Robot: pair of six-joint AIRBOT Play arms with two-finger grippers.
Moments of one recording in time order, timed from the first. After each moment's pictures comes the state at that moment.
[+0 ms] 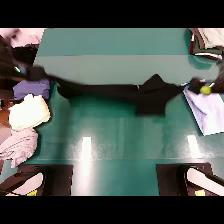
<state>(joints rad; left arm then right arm) 0.06 -1.12 1.43 1.16 -1.23 -1.39 -0.38 -1.16 1.10 -0.81 1.15 1.22</state>
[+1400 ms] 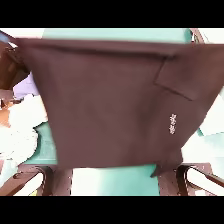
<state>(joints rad) 0.06 -1.00 1.59 1.15 -1.24 -1.40 -0.35 -1.18 1.88 -1.21 1.58 1.46</state>
